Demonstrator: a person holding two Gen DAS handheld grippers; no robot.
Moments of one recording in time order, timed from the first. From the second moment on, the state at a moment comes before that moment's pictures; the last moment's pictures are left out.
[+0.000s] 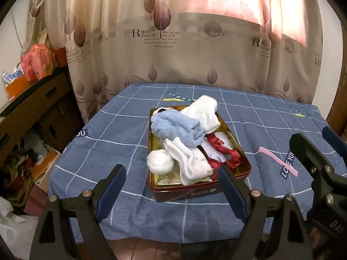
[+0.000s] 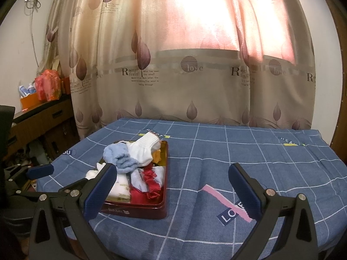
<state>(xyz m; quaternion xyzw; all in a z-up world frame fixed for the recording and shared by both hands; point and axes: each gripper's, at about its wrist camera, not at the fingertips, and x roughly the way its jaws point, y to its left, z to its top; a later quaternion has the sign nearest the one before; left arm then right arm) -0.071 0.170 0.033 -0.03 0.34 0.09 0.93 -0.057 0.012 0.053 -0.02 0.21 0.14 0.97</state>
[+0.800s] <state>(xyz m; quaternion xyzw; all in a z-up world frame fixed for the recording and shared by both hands) -0.070 0.175 0.033 -0.03 0.35 0.09 0.93 -0.060 0.018 0.053 -0.03 0.21 0.14 0.97</state>
